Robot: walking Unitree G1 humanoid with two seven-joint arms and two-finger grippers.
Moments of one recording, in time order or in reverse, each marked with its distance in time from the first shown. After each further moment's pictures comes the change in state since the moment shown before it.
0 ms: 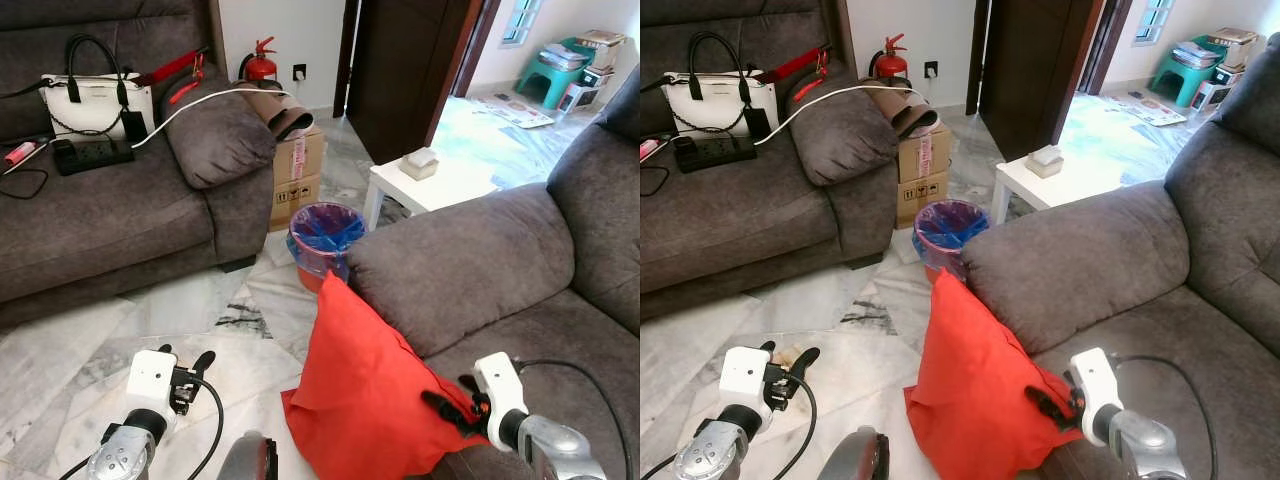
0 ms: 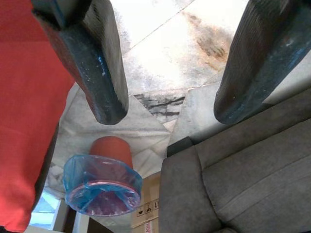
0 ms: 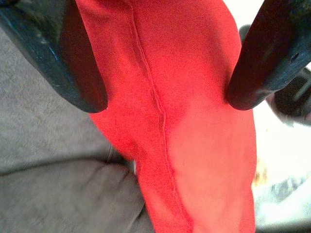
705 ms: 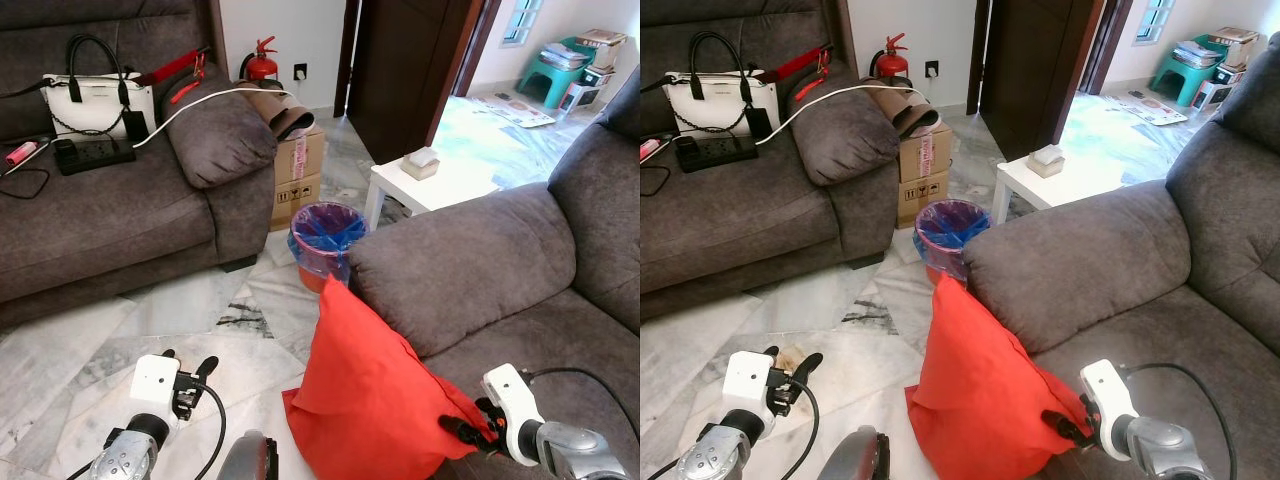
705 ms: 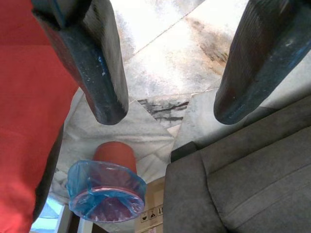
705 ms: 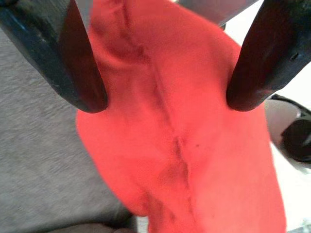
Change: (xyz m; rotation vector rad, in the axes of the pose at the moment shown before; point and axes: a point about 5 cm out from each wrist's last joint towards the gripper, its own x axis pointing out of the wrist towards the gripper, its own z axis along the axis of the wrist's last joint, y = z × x) left arm -0.003 -0.004 -0.004 -0.004 0.018 -0.013; right arm -0.009 -0.009 -0.011 0.035 0.169 0.021
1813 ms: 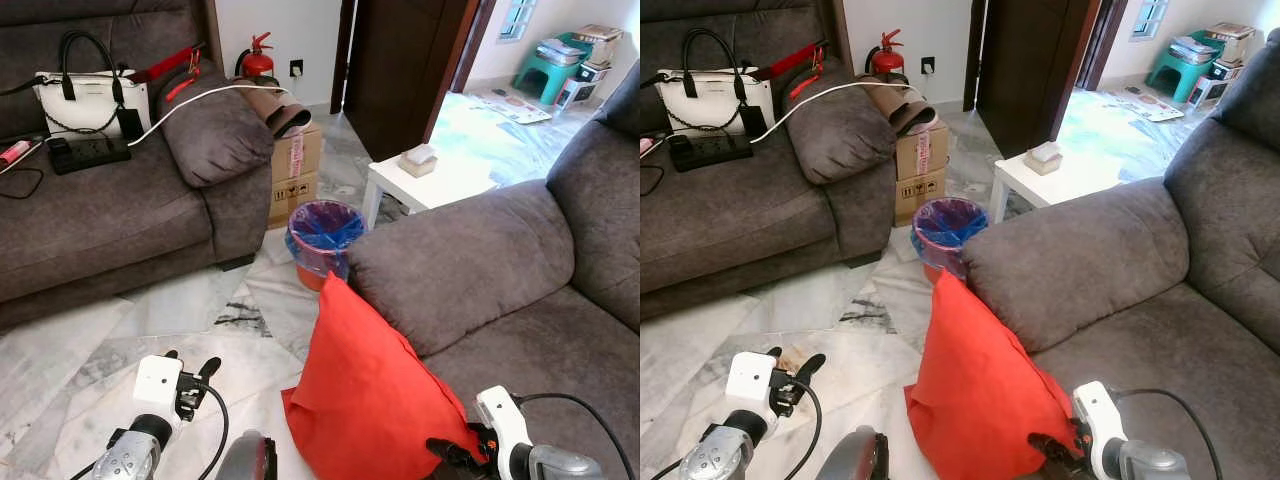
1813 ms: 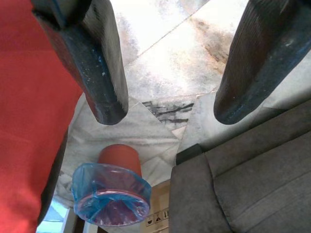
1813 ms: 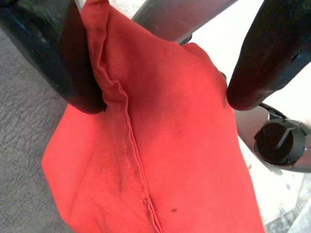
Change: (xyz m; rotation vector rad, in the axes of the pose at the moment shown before) left arm 0.001 -0.005 -0.001 -0.008 0.007 -0.011; right arm 0.008 0.017 -0.025 0.126 0.001 0.061
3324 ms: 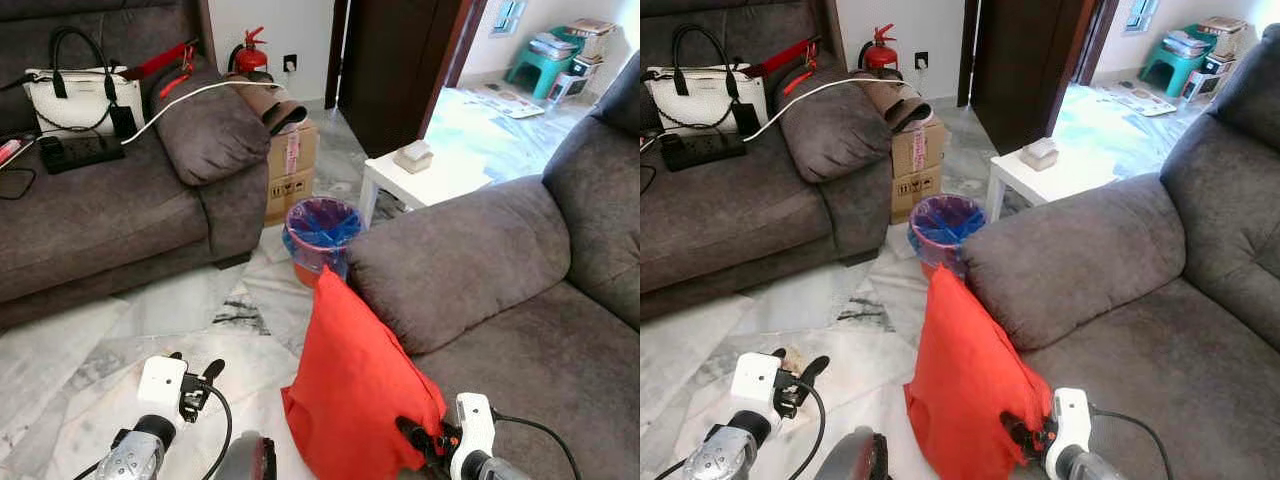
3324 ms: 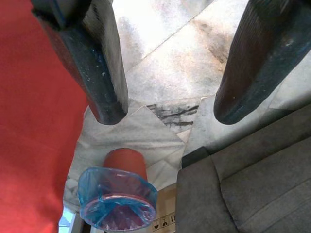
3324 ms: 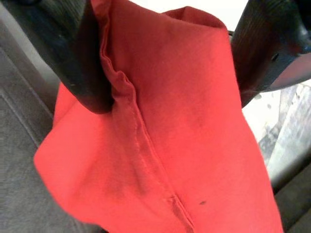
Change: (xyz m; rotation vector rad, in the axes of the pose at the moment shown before) left arm 0.001 -0.003 -0.001 0.000 0.009 -0.010; right arm 0.039 0.043 -0.009 0.285 -0.206 -0.058
